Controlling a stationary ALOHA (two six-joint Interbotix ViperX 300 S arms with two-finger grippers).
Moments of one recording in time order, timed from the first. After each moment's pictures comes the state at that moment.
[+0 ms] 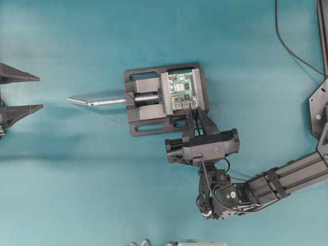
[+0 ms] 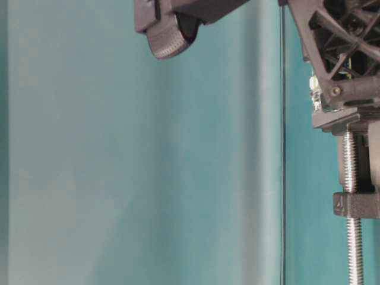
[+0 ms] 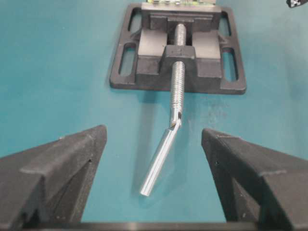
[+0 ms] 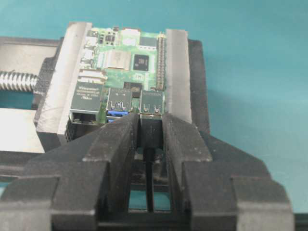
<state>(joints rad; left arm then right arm) 0.16 -1.16 1.58 -0.06 -0.16 0.07 0.49 0.56 0.27 1.99 -1.68 -0.73</state>
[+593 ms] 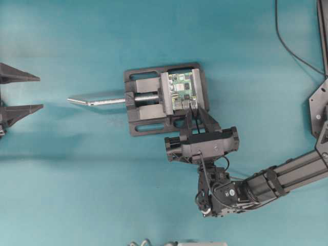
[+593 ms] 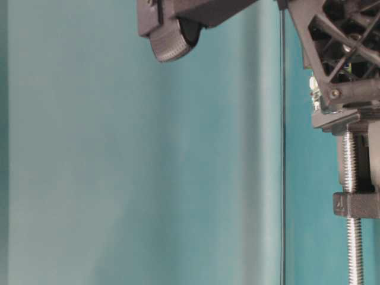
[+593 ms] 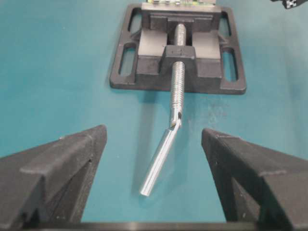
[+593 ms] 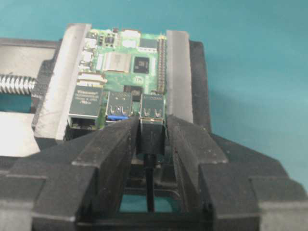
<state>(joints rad) 0.16 -1.16 1.58 -0.06 -0.16 0.07 0.50 0.56 0.28 1.99 -1.68 -0.74</state>
